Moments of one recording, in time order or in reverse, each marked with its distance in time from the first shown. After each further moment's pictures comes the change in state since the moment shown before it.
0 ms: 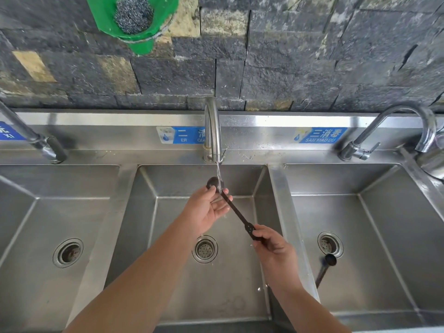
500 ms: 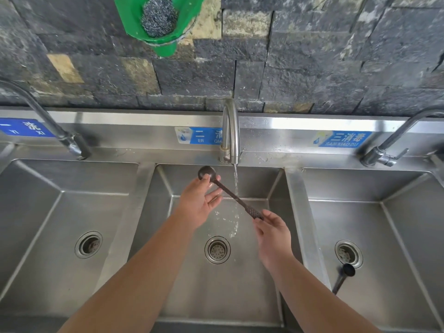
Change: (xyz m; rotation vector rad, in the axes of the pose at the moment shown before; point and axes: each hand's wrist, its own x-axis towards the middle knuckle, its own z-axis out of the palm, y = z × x) left_hand -0.009 0.038 -0.026 -0.013 0.139 0.138; right_hand 0.062 0.019 0.044 0.452 0.199 0.492
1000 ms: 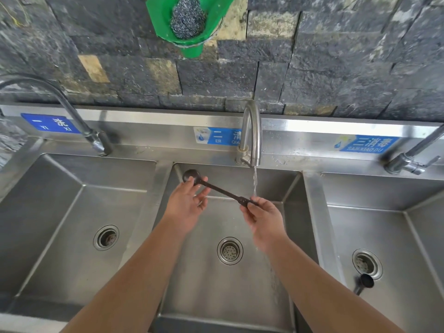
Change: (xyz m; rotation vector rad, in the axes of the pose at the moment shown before) left_hand -0.013 0.027 -0.059 -0.181 0.086 0.078; right_hand -0.001 0.000 0.070 0.089 -0.256 0.124
